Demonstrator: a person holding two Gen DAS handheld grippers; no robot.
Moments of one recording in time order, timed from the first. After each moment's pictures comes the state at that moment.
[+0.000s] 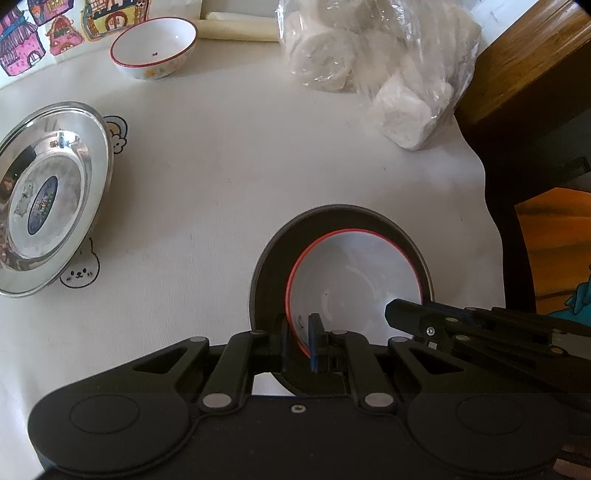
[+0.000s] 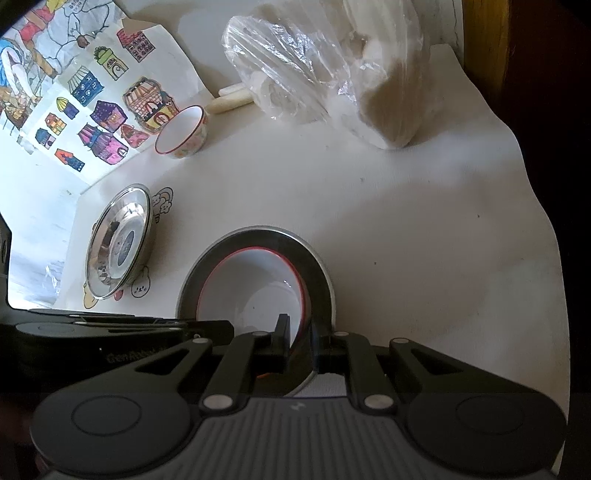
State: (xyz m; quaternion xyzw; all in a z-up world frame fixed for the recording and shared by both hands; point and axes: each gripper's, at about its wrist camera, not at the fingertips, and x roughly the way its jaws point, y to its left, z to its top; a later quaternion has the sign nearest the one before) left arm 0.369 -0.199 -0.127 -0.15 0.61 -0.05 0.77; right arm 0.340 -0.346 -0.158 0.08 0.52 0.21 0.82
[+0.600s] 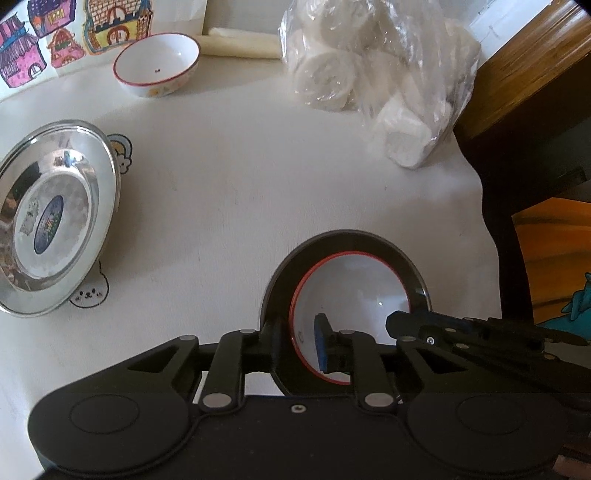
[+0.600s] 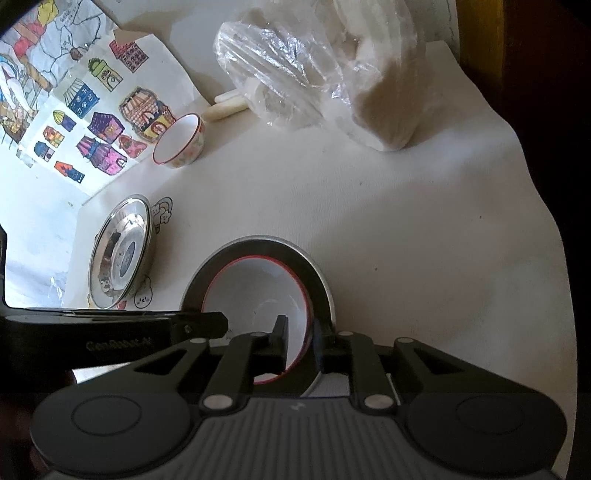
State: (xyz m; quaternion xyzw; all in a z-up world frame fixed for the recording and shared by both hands) left arm 0.376 -0.190 -0.117 -0.15 0.60 -0.05 0.78; right arm 0.345 -0.348 -0.158 0.10 0.52 0.21 0.82
